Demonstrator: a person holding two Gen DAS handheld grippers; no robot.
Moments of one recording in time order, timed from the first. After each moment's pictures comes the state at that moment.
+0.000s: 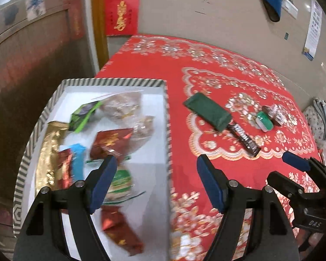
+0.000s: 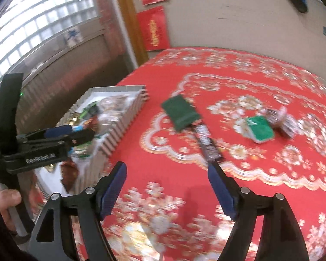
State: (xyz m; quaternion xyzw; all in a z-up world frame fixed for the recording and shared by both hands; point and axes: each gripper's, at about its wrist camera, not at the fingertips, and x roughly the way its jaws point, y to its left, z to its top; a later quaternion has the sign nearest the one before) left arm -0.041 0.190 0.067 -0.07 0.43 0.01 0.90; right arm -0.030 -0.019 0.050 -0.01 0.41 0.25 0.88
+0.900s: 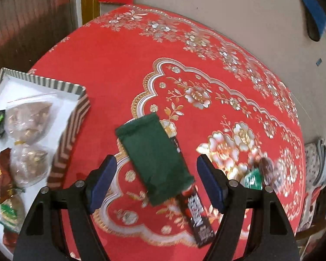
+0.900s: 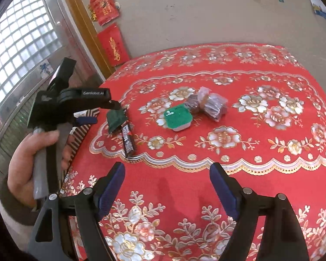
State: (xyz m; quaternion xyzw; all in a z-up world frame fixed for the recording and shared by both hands) left arm 0.105 0.113 0.032 -0.19 0.50 0.06 0.84; right arm -0.013 -0.151 0.038 0.07 0.41 0.21 0.89
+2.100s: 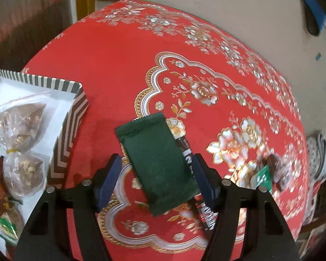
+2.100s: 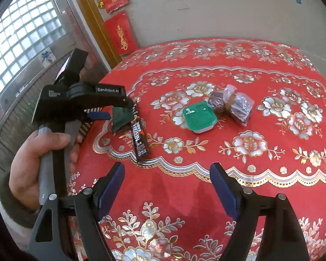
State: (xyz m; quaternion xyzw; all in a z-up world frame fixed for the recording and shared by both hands) left arm 0.108 0.125 0.017 -0.17 0.51 0.04 0.84; right arm 0.008 -0.114 0.033 0.04 0.43 0.23 0.87
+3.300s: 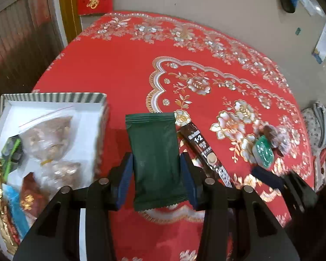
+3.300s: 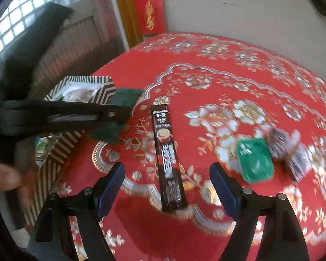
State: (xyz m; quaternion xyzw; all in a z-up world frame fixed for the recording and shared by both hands) left arm 0.075 0.149 0.041 -0.11 0.50 -0.01 0.86; right arm 0.063 -0.015 0.015 -0.08 0.44 0.27 0.85
